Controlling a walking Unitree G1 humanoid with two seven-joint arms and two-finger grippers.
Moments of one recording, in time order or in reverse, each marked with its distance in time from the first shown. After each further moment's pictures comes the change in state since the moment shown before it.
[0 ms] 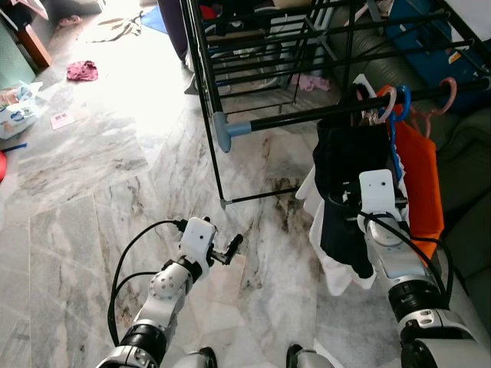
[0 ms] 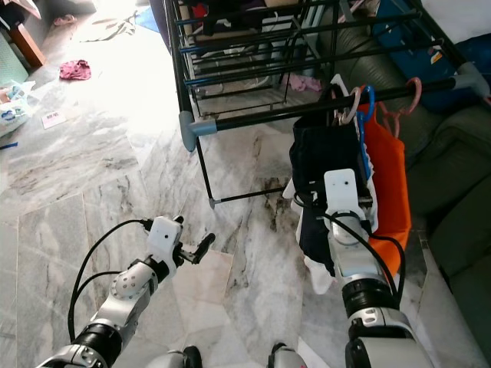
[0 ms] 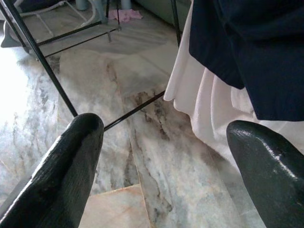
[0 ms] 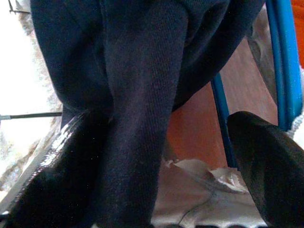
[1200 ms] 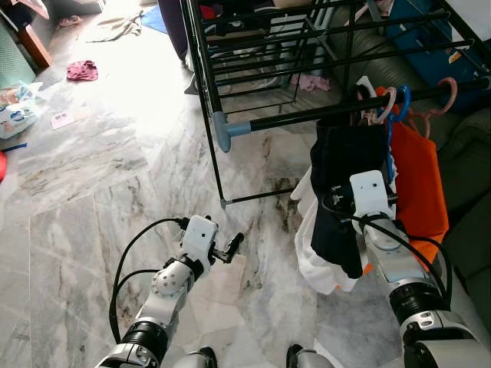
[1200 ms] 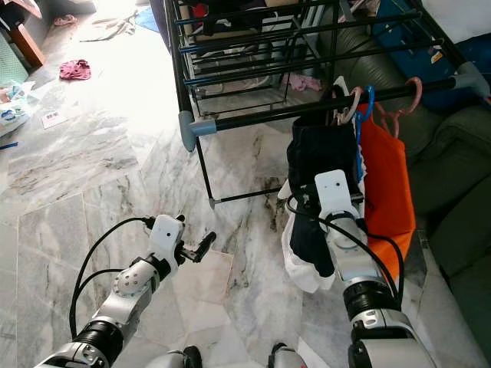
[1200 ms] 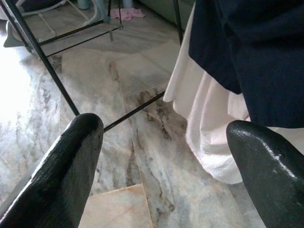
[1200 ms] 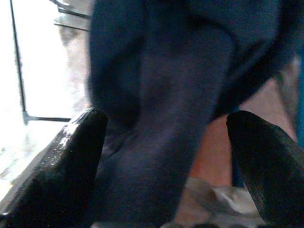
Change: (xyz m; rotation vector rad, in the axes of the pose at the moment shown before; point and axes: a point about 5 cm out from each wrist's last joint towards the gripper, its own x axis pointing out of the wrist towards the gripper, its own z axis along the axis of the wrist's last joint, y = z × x) left arm 0.003 0.000 0.003 0.008 0.005 0.012; right arm -0.005 0.013 -0.001 -0.051 -0.098 0.160
